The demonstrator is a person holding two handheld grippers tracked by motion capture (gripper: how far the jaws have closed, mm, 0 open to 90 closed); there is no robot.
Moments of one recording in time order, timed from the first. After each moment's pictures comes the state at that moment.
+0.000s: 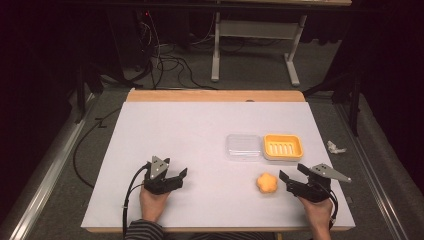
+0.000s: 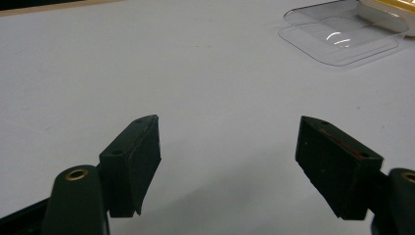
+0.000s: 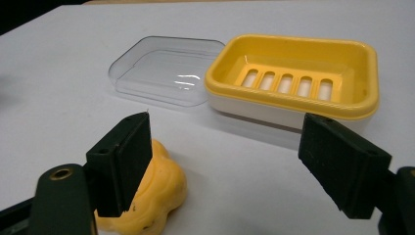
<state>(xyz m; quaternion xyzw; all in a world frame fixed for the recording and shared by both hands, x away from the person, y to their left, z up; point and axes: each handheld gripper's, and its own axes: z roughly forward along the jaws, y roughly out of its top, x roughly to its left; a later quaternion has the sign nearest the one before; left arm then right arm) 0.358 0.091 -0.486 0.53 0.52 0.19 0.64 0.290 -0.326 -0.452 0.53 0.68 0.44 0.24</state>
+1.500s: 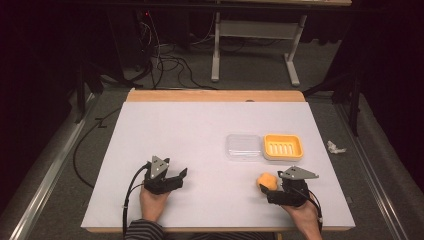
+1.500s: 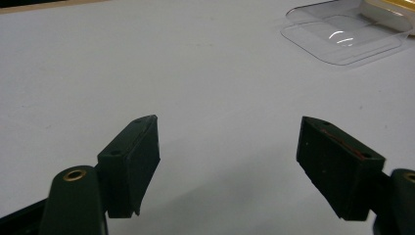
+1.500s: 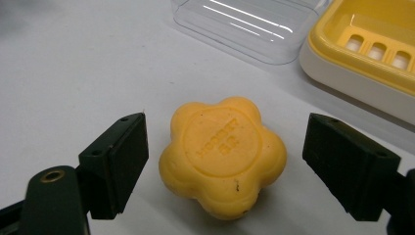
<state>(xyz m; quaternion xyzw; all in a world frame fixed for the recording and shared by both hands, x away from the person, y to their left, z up) 0.359 0.090 -0.486 0.53 0.52 0.19 0.64 0.293 -0.271 -0.456 0.46 0.79 0.36 0.20</state>
